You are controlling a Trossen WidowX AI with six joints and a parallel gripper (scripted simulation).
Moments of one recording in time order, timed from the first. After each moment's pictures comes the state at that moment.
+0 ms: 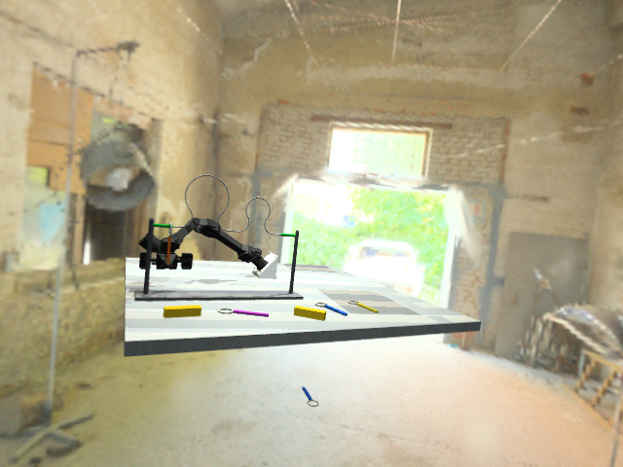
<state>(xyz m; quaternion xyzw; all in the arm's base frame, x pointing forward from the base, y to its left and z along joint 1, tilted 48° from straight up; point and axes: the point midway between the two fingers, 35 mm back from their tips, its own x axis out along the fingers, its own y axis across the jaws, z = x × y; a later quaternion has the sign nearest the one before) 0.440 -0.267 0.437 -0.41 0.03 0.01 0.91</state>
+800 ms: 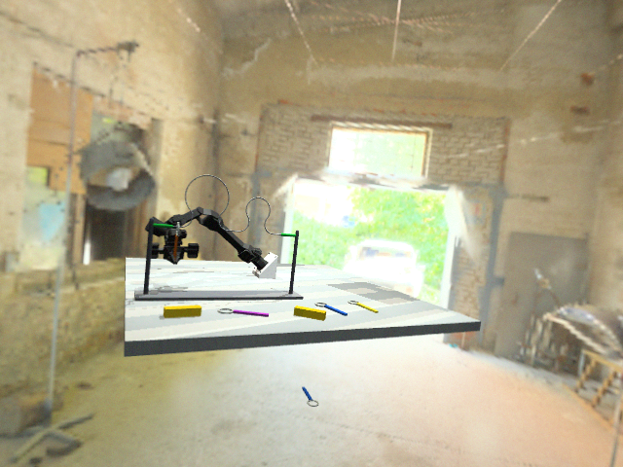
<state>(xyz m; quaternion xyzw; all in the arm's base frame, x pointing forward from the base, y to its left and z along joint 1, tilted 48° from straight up) 0.388 -0.242 0.423 -0.39 0.21 -0.07 0.89</state>
